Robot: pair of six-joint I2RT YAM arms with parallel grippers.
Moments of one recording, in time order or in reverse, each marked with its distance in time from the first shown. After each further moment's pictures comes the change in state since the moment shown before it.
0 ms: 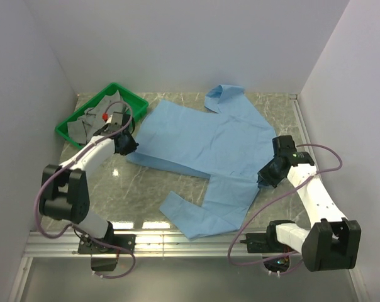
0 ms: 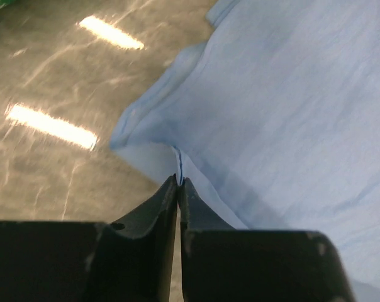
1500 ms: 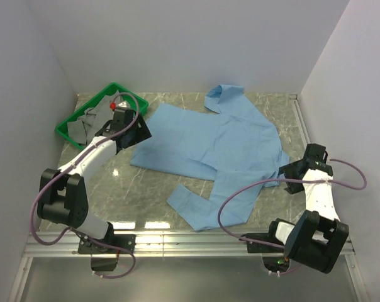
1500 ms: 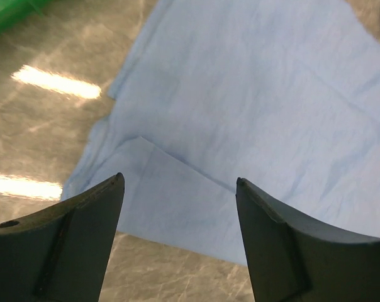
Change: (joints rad) left arm -0.054 -0.010 0.046 0.163 0.091 0.090; right arm -0.443 0.009 -0.096 0.203 0.003 -0.074
